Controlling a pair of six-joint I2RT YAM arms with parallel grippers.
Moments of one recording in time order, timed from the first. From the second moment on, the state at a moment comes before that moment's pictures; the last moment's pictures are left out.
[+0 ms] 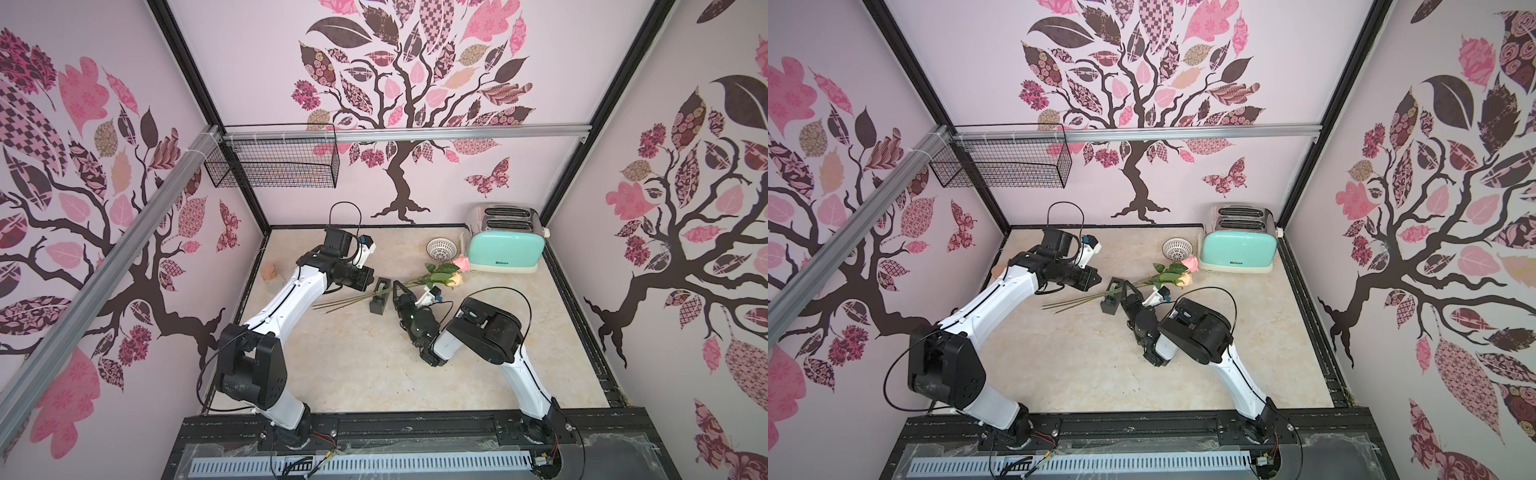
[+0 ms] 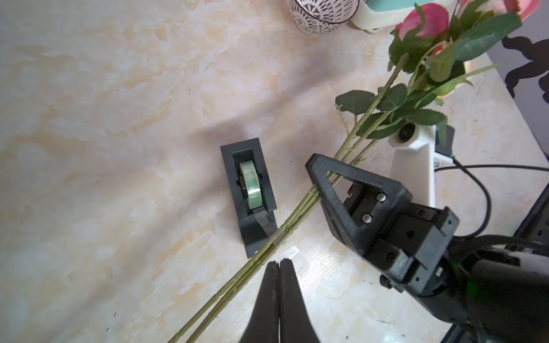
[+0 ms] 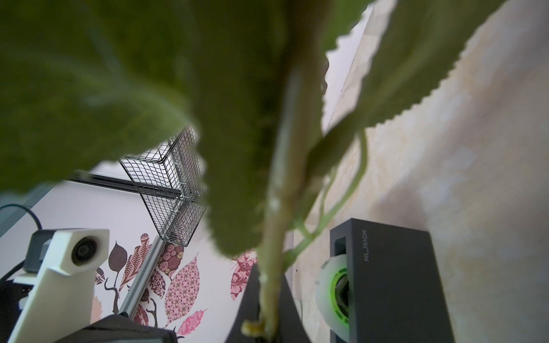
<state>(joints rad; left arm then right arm) -0.31 1.62 1.38 -0.76 0.38 0.07 0.90 2.25 0.89 1.54 0.55 1.35</state>
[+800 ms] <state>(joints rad) -0.34 1.77 1.62 -1.10 0.36 -0.12 0.88 2.25 0.90 1.54 0.51 1.31</state>
